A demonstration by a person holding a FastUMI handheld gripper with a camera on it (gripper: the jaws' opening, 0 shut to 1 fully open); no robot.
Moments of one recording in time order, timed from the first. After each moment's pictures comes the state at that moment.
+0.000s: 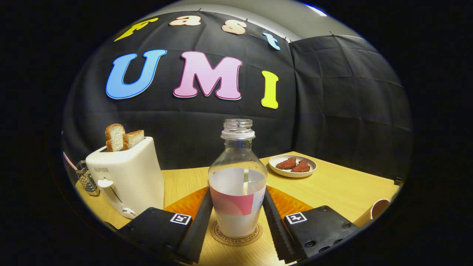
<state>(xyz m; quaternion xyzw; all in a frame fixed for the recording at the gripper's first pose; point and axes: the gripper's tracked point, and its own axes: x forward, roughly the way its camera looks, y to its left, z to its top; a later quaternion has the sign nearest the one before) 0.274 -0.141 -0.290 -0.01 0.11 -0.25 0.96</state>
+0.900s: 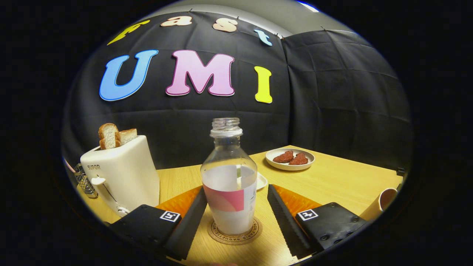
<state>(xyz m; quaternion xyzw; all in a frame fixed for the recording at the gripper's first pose) 0.268 -0.147 -0.299 0.01 0.10 -0.27 0.96</state>
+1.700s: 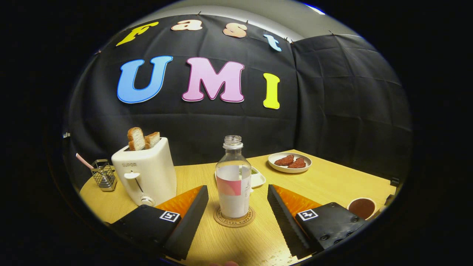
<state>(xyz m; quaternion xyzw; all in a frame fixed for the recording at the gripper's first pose) 0.204 -0.111 -0.253 -0.01 0.10 -0.21 0.97</state>
